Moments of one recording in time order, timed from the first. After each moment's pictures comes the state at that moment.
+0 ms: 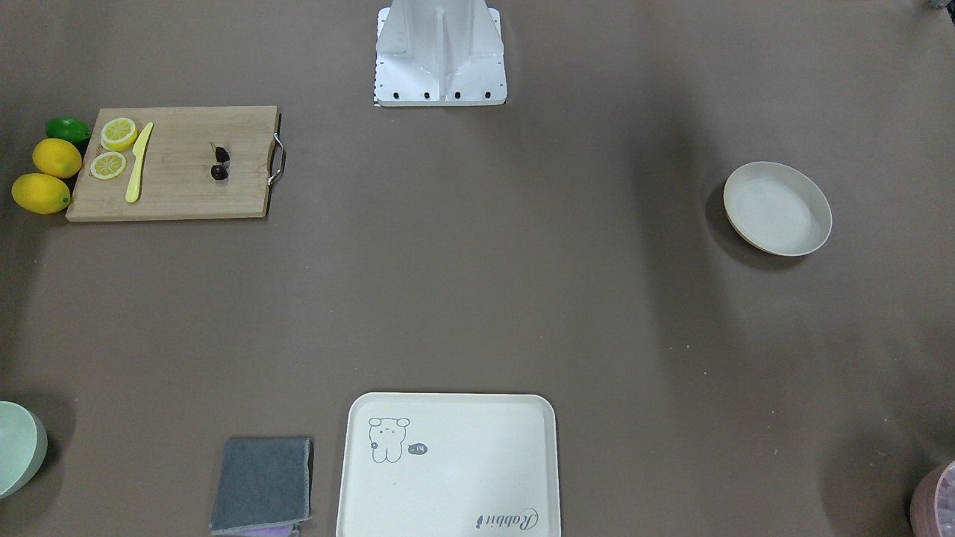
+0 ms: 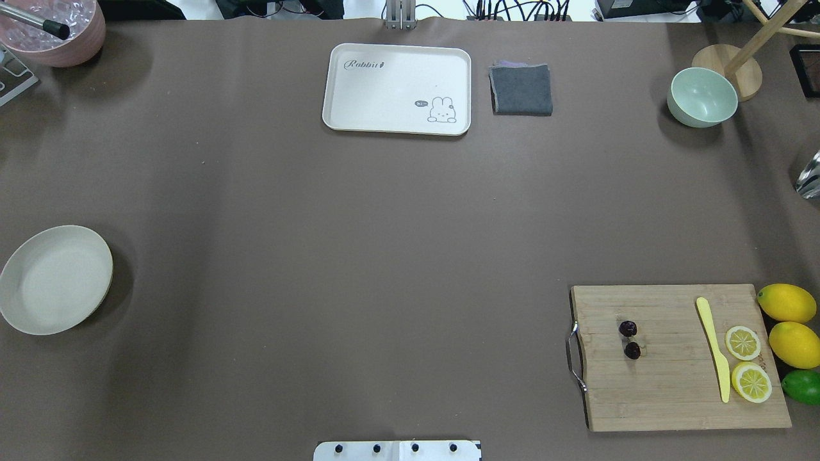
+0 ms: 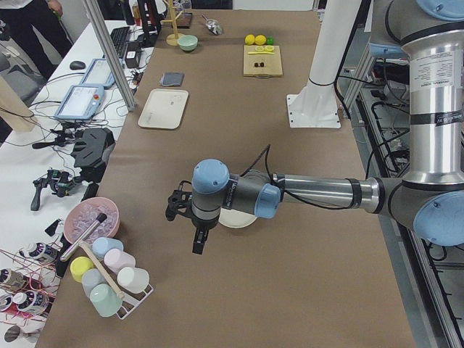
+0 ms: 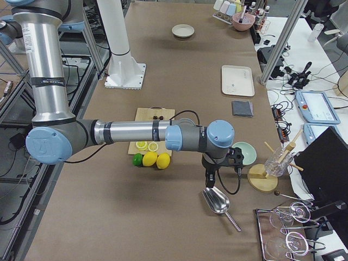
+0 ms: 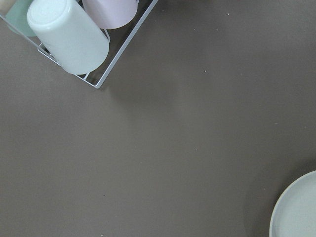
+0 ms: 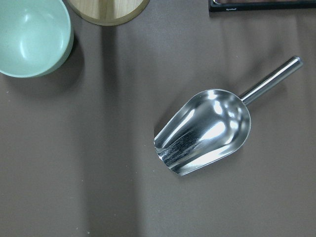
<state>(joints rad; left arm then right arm) -1.56 -1.46 -1.73 -1.76 -2.29 -0.03 1.60 -1.47 1.56 -1.64 2.36 0.03</state>
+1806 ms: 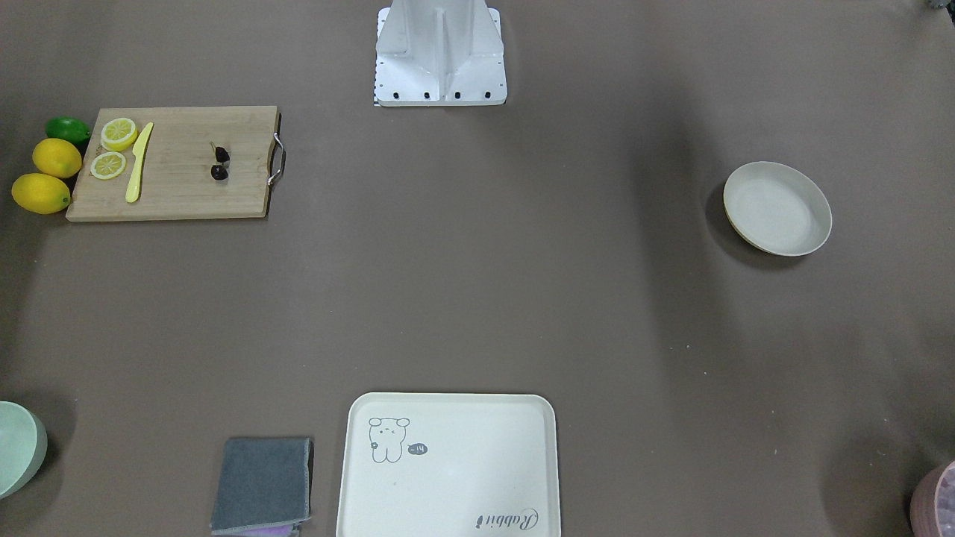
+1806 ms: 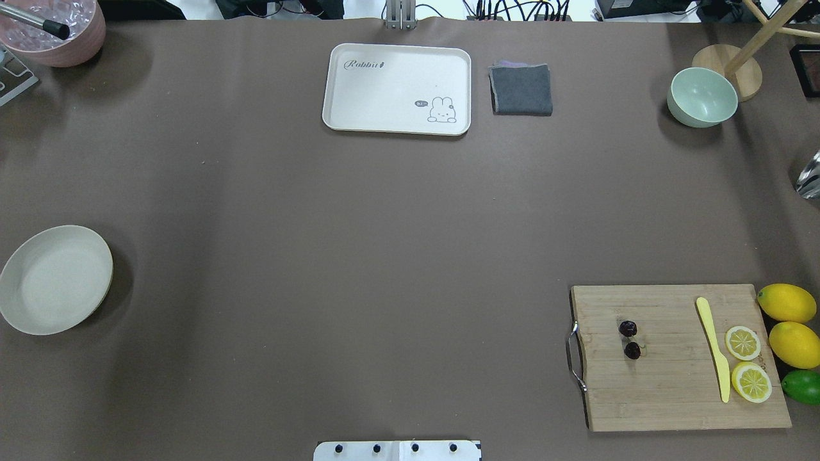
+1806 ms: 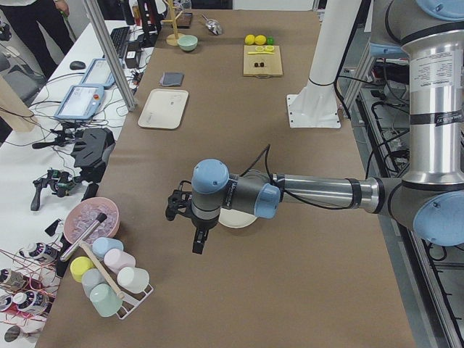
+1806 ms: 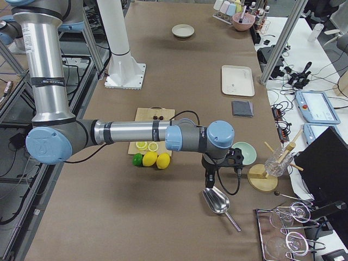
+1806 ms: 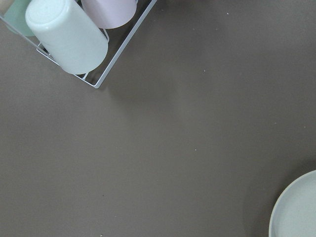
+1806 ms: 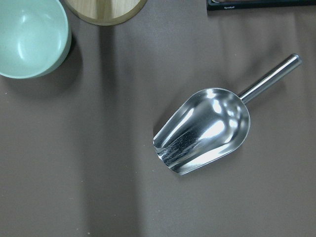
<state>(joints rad) -1.56 -1.46 -1.74 -1.76 -2.30 -0.03 1.60 -1.47 1.56 -1.64 2.36 0.04</state>
